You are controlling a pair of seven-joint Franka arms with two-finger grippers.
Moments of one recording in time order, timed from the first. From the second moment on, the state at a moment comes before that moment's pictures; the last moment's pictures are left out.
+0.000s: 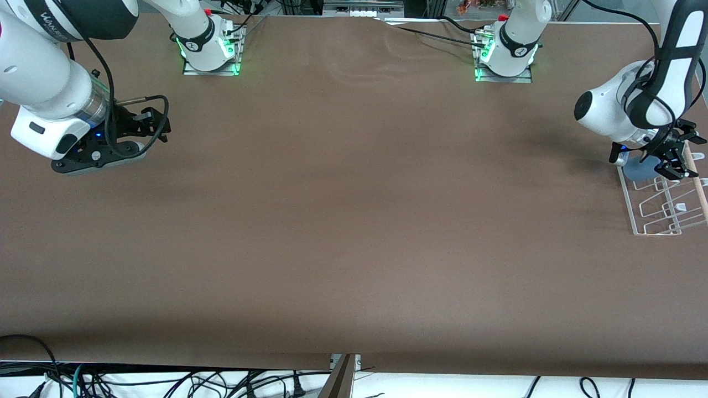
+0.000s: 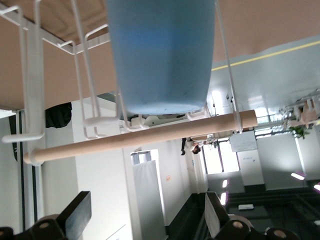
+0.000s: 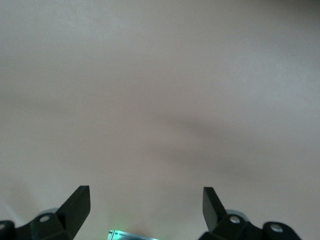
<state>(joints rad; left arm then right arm) 0.16 0.09 0.16 -2.48 1.93 2.10 0.67 0.28 0.16 -0.05 -1.46 -0.07 1.47 -0.07</state>
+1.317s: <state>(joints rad) 0.04 0.09 0.10 -2.05 0.54 2.07 0.78 0.28 0.16 -0.05 -1.45 -0.07 1.46 -0.07</state>
